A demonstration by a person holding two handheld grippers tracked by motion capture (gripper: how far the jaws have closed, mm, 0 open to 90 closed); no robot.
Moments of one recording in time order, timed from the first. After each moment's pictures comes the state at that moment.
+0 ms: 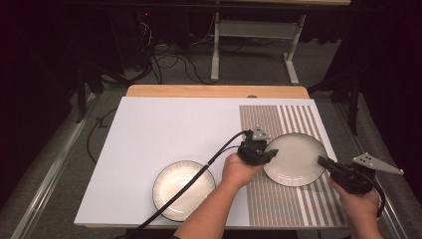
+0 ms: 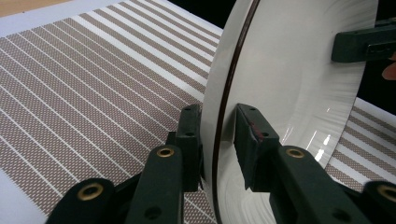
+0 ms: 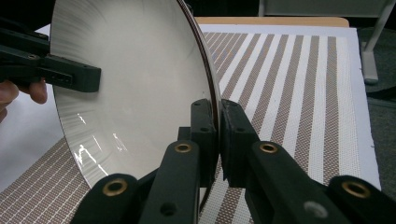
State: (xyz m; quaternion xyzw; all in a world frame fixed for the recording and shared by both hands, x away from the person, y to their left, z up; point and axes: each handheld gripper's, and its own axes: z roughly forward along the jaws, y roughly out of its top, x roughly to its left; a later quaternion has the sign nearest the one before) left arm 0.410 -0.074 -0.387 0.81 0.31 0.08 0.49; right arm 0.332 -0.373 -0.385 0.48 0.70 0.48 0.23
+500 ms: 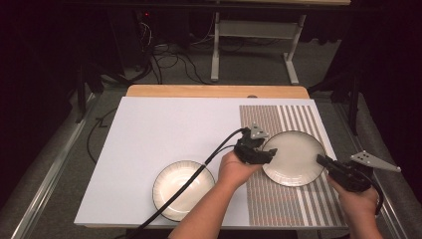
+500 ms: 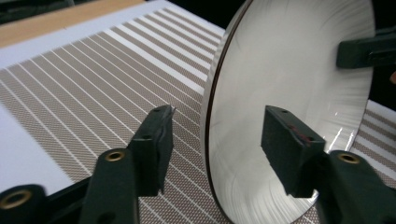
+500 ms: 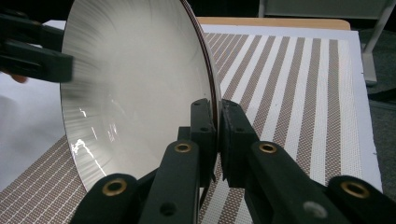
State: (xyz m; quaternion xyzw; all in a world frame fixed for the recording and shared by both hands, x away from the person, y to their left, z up) left arm 0.402 -0.058 -0.371 0.80 0.32 0.12 0.49; right arm 0.337 -0.369 -0.383 0.47 0.70 0.47 0.24
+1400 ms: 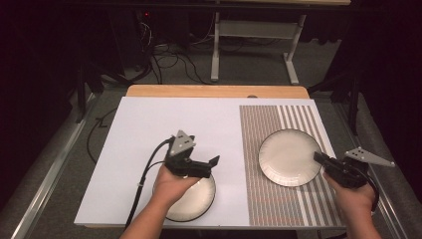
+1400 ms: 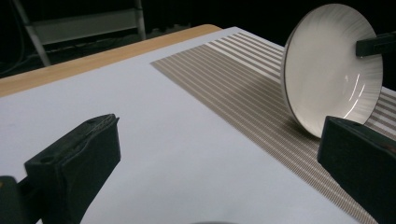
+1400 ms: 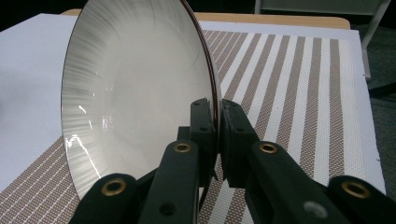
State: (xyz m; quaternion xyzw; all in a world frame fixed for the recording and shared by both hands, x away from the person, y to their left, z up) left arm 0.337 0.115 -0.352 0.75 0.36 0.21 0.52; right arm 0.345 -0.359 -0.379 0.48 0.71 0.46 0.24
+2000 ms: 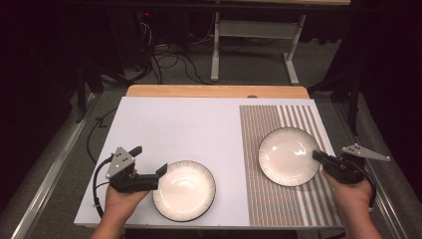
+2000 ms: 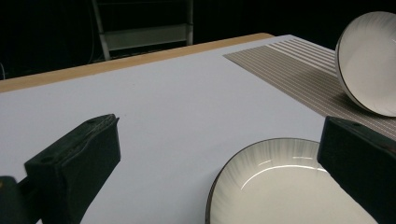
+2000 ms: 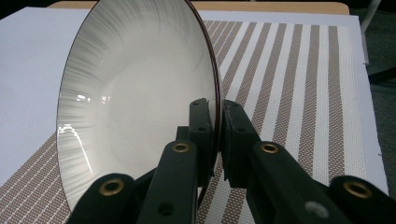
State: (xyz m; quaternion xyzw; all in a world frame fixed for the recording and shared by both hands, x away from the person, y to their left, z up) left arm 0.290 0.227 -0.374 0.70 0.41 0.27 0.52; right arm 0.356 -0.357 -0.380 0.50 0.71 0.44 0.23
